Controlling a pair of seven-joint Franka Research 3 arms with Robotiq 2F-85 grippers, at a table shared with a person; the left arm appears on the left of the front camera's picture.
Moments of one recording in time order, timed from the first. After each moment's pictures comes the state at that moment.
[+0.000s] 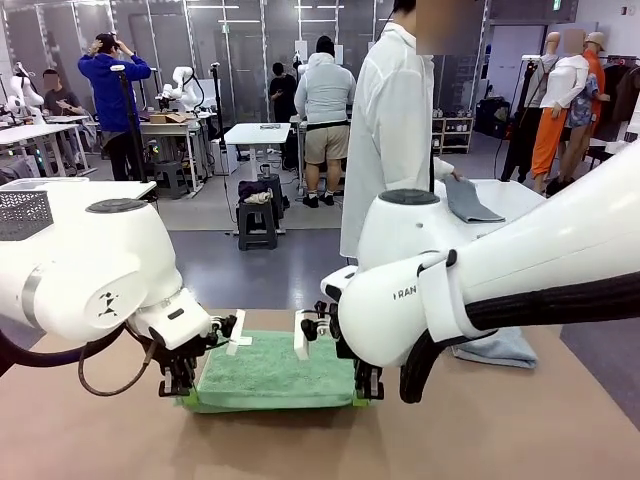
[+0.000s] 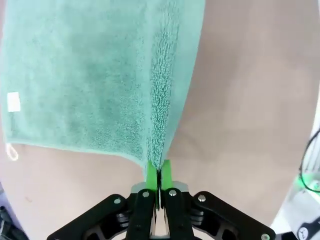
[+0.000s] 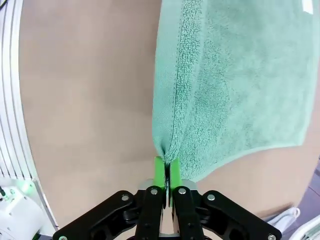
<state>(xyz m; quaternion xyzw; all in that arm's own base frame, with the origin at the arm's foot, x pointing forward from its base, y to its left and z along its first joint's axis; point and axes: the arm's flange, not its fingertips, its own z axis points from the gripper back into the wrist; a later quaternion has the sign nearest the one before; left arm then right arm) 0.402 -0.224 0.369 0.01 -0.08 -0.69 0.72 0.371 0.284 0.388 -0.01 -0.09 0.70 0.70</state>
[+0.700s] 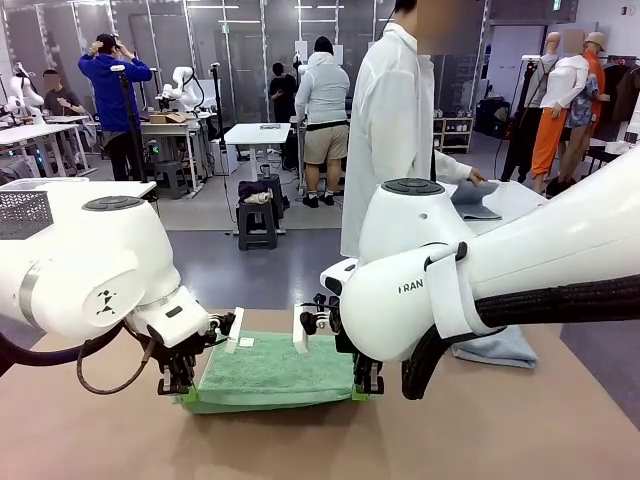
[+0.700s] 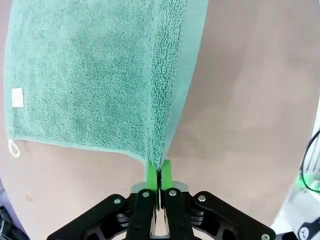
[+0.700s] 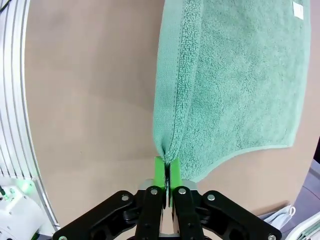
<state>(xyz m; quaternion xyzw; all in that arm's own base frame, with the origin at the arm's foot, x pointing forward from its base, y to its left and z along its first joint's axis) 0.402 -0.223 0.370 0.01 -0.08 -0.69 0.72 0.368 0.284 0.394 -0.01 -0.09 0.71 0.70</state>
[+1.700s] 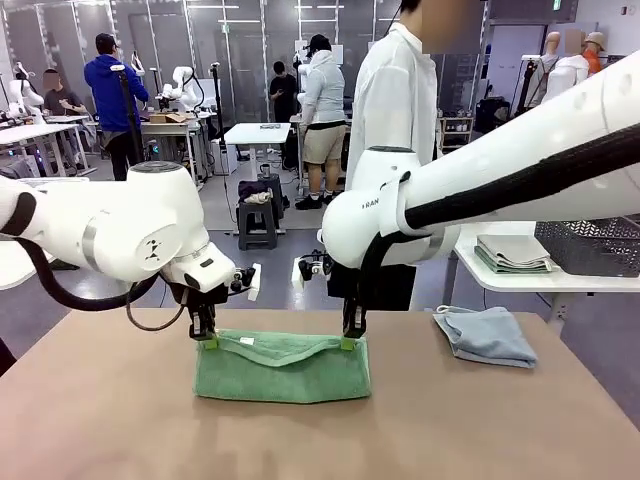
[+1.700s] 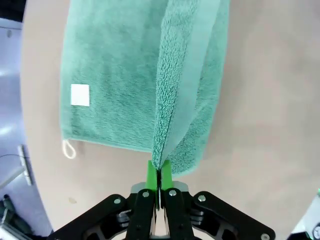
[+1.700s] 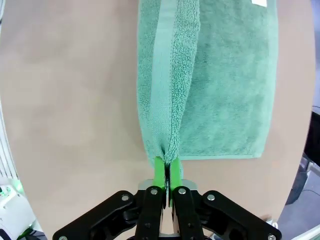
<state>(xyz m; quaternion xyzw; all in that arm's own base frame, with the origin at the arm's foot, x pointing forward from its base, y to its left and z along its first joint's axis) 0.510 -0.239 0.393 0.03 -0.08 -0.67 0.74 0.499 0.292 0.406 0.04 -0.07 0.69 0.72</state>
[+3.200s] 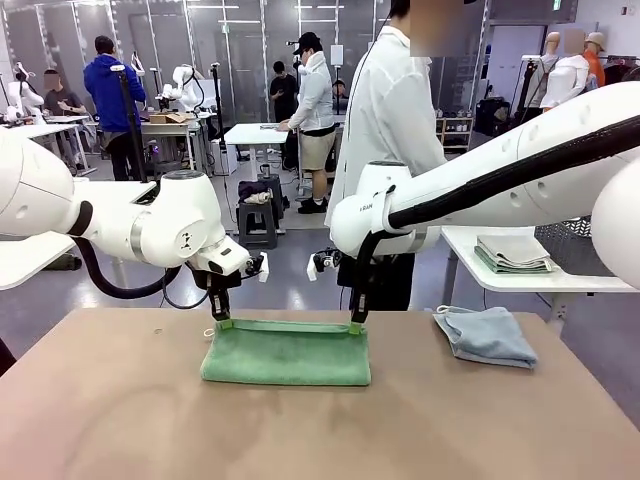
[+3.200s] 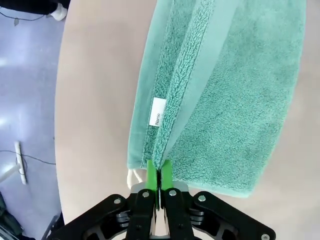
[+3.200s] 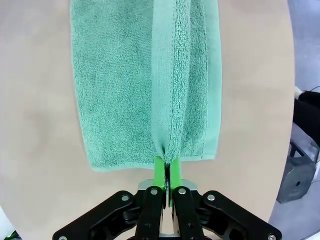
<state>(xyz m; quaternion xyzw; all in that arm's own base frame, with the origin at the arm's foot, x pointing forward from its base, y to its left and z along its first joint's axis) 0.627 -0.235 0.354 0.03 -0.09 -0.64 0.76 0.613 0.270 0.358 0.04 -0.05 0.65 0.75</state>
